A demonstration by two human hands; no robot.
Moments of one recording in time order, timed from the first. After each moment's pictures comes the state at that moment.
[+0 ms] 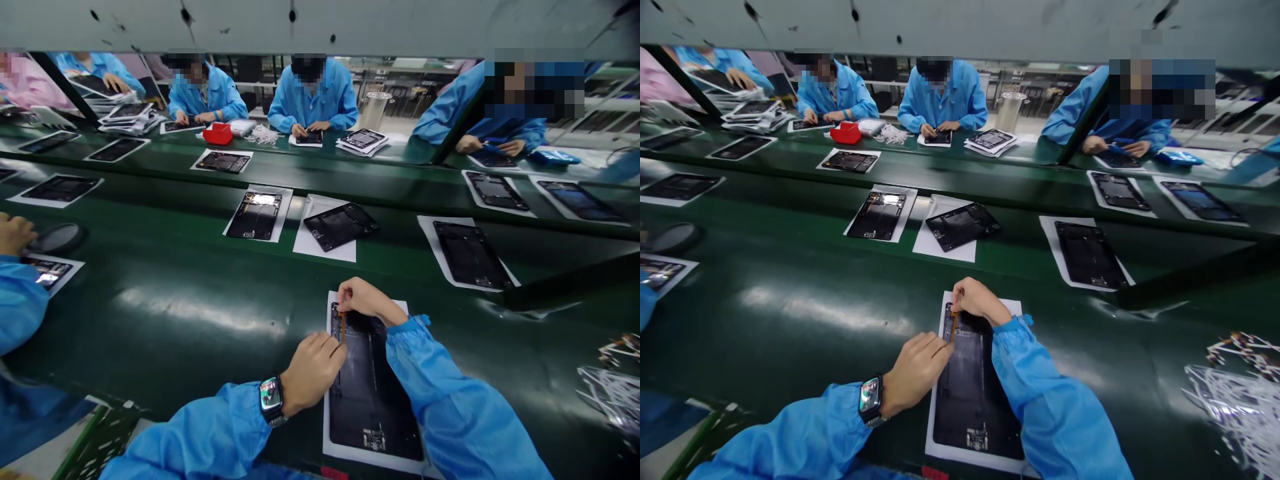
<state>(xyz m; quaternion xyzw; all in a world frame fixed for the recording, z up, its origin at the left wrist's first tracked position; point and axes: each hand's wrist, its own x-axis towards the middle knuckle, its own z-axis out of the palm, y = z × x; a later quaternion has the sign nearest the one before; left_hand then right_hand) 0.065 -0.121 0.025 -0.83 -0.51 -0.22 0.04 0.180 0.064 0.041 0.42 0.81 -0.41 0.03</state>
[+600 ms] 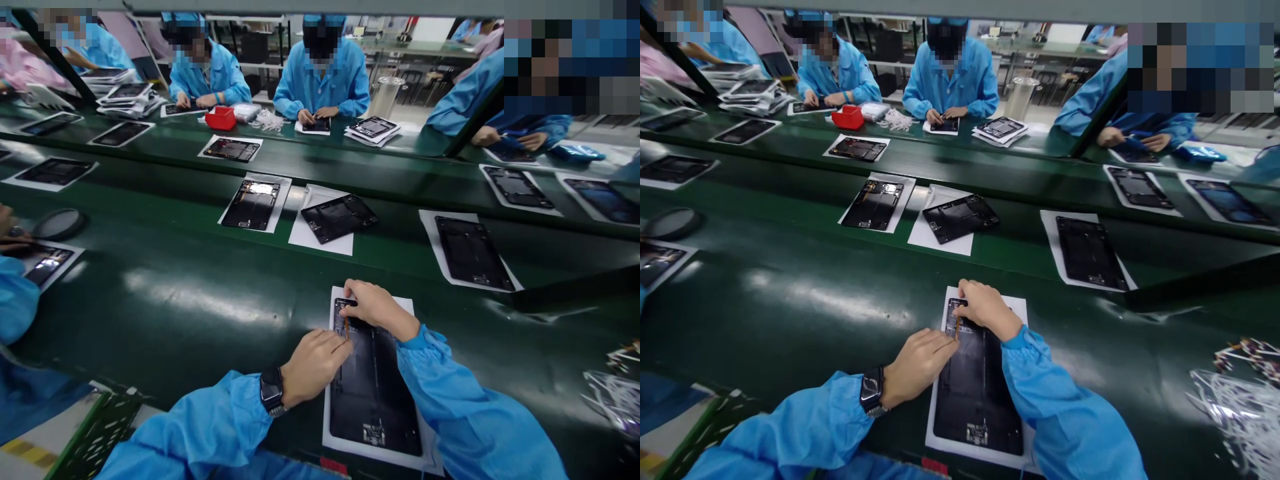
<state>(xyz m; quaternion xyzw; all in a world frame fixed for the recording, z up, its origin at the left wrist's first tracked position) 0.061 -0.121 0.022 -0.83 -0.49 -0.24 -0.04 0.193 0.044 0.052 0.40 0.89 -0.21 0.08</state>
